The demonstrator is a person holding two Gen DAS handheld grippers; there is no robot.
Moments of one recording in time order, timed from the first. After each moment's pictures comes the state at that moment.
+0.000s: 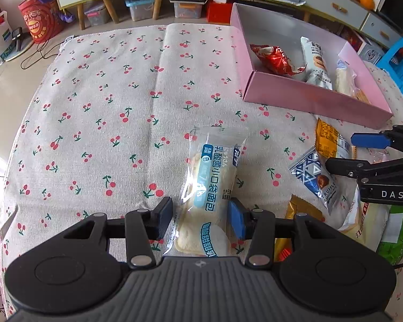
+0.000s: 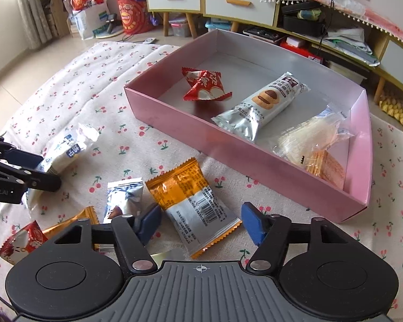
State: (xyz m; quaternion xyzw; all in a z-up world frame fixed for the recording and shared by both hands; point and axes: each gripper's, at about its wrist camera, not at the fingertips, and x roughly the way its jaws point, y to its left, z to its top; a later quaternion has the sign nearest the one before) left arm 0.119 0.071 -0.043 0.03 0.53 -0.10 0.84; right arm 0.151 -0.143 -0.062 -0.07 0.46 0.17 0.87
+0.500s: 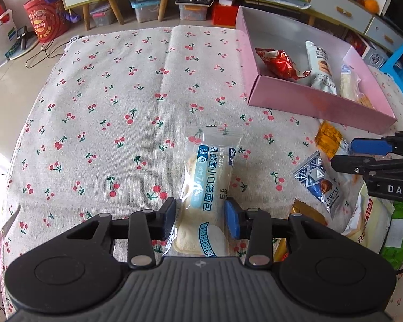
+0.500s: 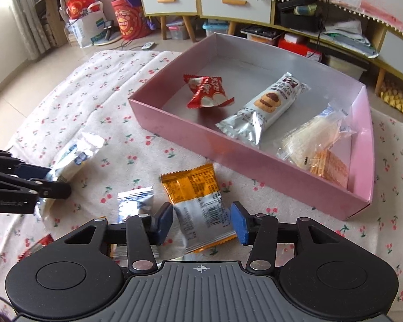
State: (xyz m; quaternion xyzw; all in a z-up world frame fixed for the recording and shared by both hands) left arm 0.120 0.071 -0.041 0.03 0.53 -0.09 0.84; right arm 0.152 -0.141 -0.055 -0.05 0.46 0.17 0.87
